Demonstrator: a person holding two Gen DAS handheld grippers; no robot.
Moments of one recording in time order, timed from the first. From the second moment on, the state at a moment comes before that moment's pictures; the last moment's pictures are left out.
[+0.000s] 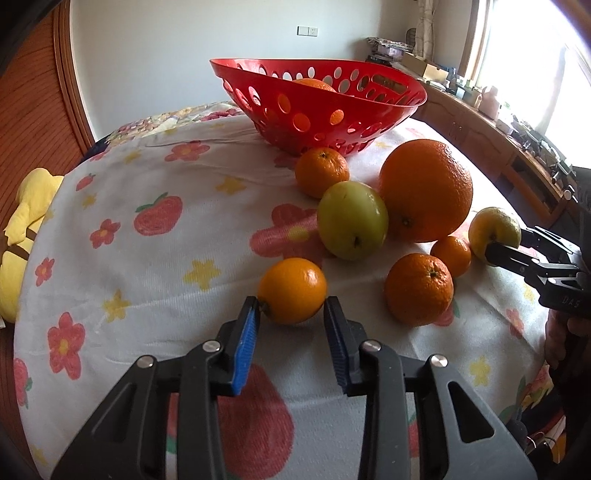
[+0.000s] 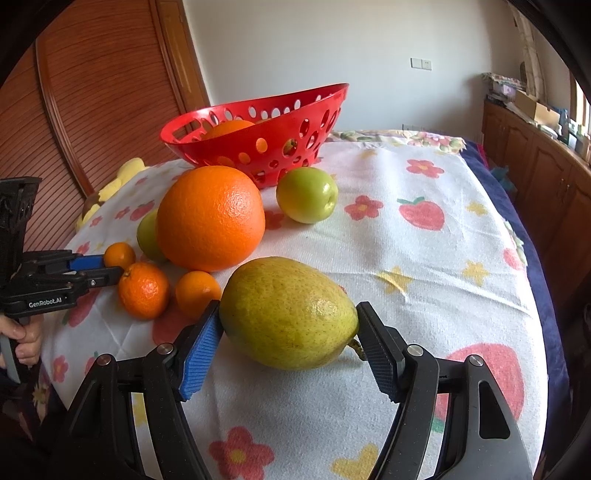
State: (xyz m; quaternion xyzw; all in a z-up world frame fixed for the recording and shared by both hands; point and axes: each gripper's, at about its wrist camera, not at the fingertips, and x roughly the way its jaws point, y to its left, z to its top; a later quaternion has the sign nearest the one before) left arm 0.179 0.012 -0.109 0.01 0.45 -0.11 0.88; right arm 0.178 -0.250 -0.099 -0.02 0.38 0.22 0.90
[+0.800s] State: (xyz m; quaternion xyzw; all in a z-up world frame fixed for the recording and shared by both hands) left arm 0.183 0.013 -0.105 0.00 0.45 -0.11 0.89; right arm 0.181 -0.250 -0.100 -0.02 0.39 0.22 0.90
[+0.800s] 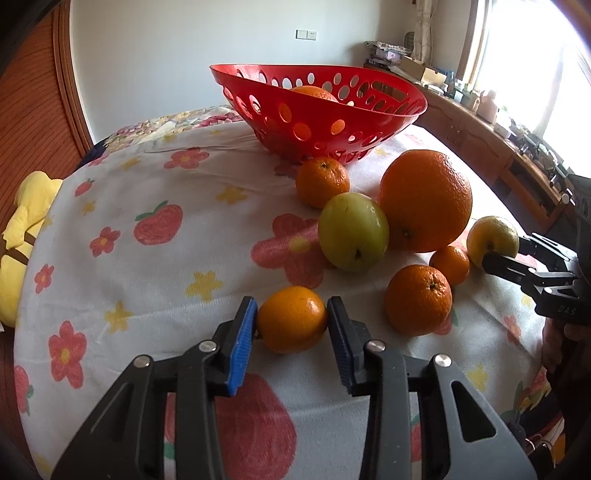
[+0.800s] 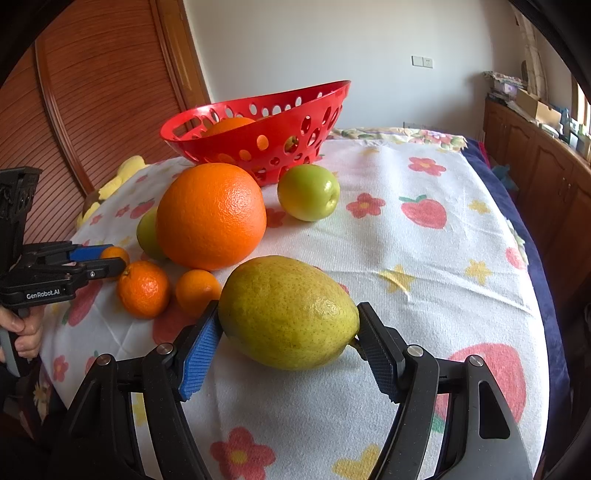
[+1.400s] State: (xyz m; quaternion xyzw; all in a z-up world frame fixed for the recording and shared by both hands) left arm 0.188 0.011 -0.056 0.00 0.39 -0.12 0.91; right arm 0.181 -0.249 -0.095 -0.03 0.39 0.21 0.90
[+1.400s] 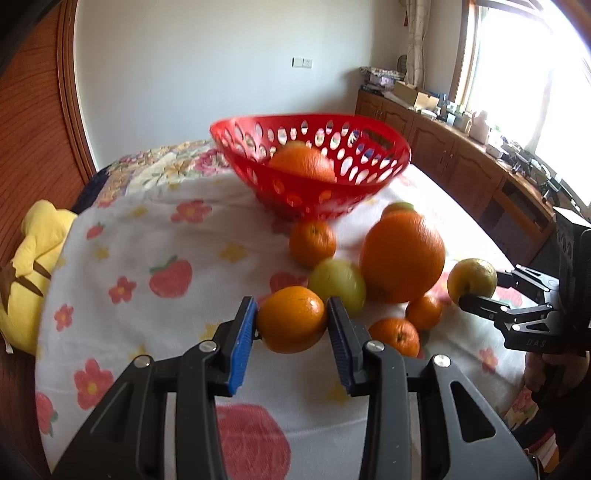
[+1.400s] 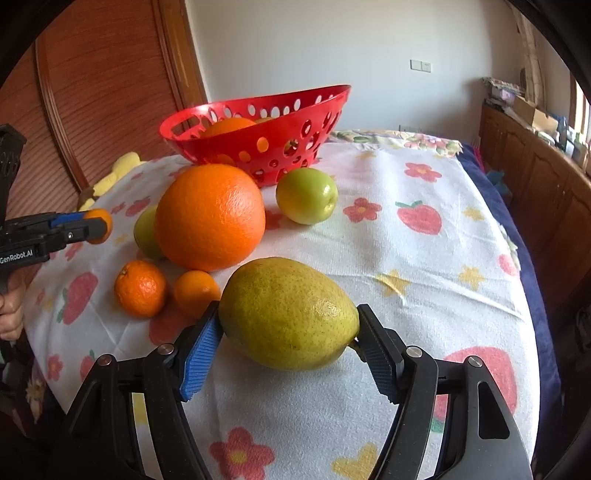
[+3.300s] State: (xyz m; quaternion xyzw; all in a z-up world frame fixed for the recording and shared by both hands) left arm 0.352 -0.004 -0.015 0.02 0.36 -0.13 0.92; right arm 0.332 -0.160 -0.022 -0.12 0.35 0.27 0.89
